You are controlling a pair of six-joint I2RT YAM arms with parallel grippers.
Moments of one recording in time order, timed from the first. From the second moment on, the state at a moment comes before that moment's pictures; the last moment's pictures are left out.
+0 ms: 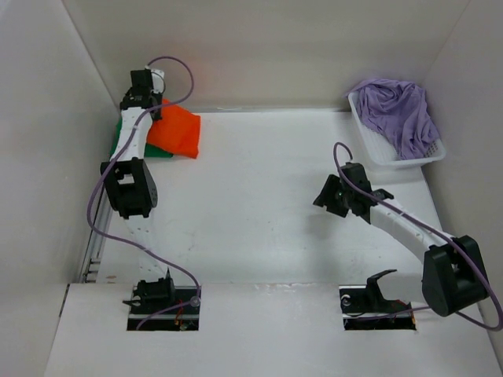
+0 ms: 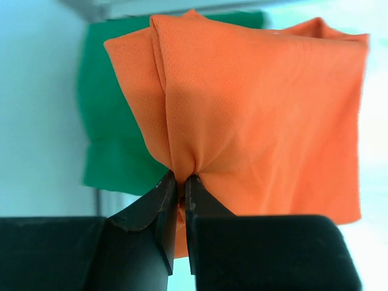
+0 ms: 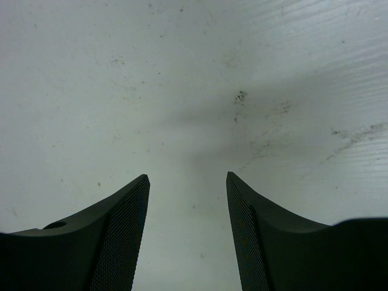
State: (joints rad) left arm 0.07 2.18 2.10 -0.61 -0.14 0.22; right arm 0.34 1.27 0.72 -0.34 -0.01 0.75
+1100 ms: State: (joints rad) left arm 0.28 2.50 2.36 -0.45 -0.29 0.43; right arm 0.39 1.29 0.86 -0.54 -0.01 0.70
